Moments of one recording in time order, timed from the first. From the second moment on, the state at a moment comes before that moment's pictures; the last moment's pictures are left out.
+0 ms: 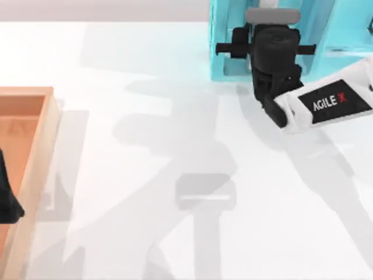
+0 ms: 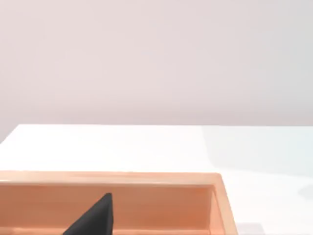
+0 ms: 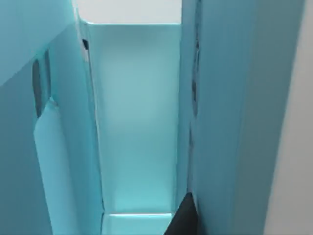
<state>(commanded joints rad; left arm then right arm) 0.00 0.00 0.00 0.00 0.00 0.00 0.42 2.44 1.47 0.87 0.48 0.07</state>
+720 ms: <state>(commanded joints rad) 0.00 0.00 0.00 0.00 0.00 0.00 0.62 1.67 1.08 0.50 0.68 0.11</state>
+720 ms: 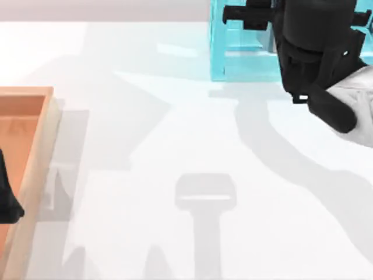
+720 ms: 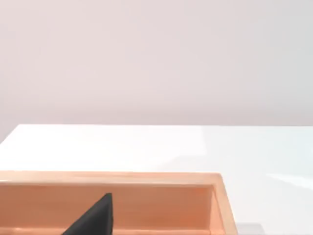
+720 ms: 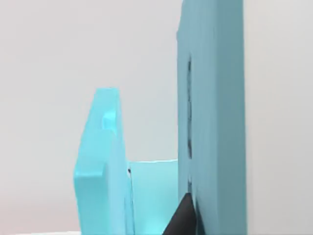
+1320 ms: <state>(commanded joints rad) 0.00 0.00 0.00 0.00 0.00 0.00 0.68 1.50 0.97 0.39 0.73 0.11</state>
